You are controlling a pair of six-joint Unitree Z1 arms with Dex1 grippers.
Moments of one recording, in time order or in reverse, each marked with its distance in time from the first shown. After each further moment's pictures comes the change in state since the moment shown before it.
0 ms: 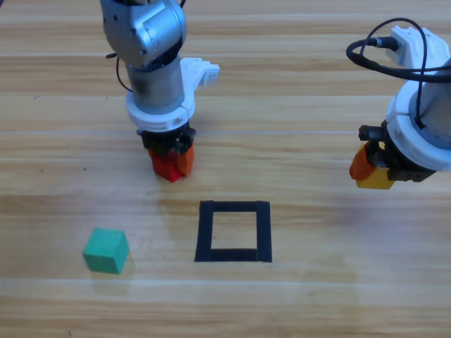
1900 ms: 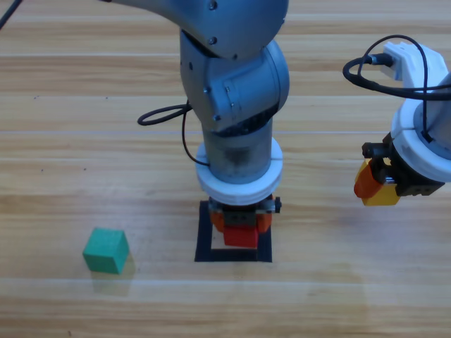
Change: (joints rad) arm 0 -0.389 -0.112 0.079 0.023 0.026 -0.861; arm 1 0.000 -0.001 0.008 0.043 0.047 -0.078
